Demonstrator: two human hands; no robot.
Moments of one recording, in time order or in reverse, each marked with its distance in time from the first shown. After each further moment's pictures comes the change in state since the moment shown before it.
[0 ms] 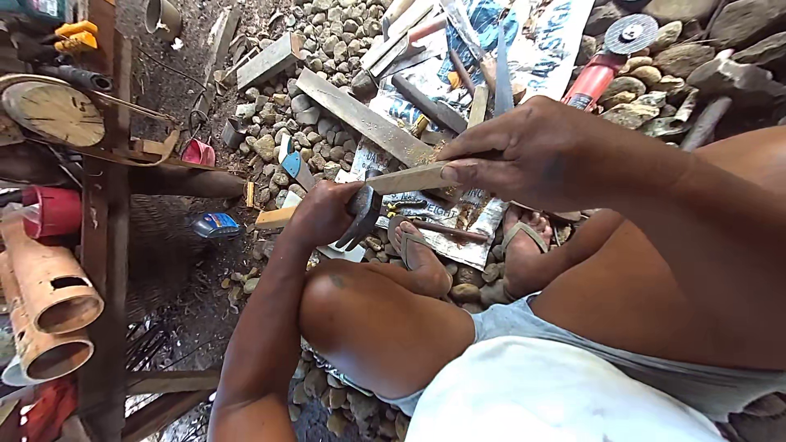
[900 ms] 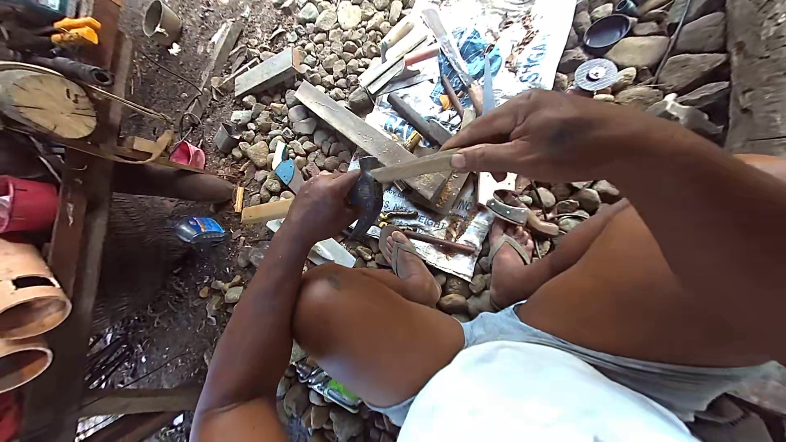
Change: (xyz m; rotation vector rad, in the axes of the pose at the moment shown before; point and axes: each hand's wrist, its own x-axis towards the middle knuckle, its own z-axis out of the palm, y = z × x) left_hand 0.005 0.001 -0.002 0.154 0.124 -0.068; right_hand 0.011 0.005 -0.025 0.123 -0.121 0.160
